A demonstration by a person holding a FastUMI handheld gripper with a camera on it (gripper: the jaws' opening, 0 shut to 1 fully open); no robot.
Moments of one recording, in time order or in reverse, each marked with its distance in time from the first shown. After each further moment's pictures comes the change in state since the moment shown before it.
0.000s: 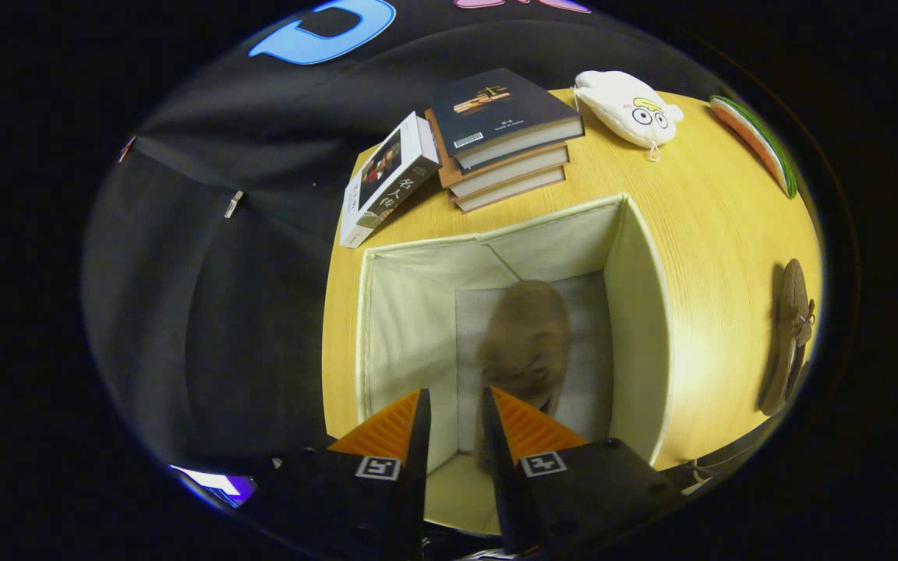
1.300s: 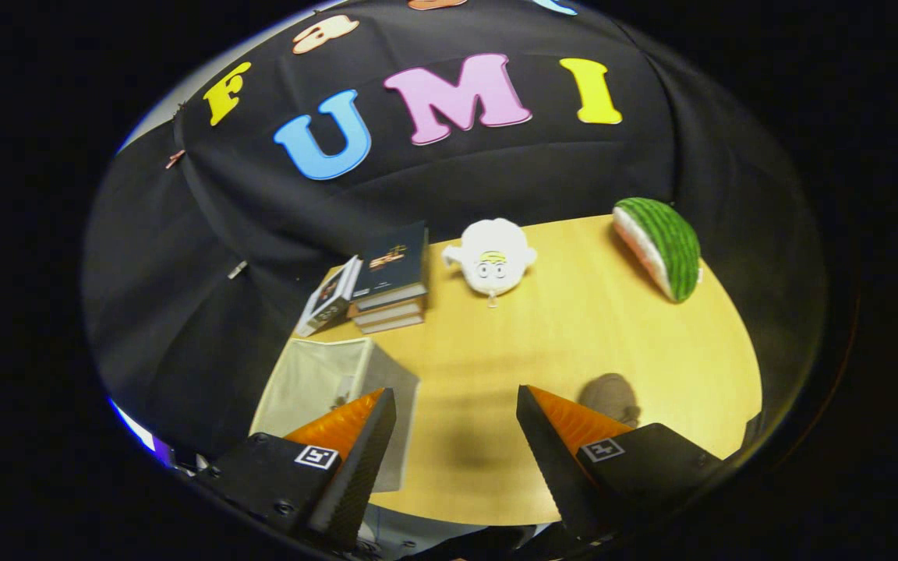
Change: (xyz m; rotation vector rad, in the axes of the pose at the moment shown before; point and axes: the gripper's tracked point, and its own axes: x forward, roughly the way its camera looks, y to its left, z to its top) arm -0.211 -0.259 0.070 -0.163 -0.526 -0.144
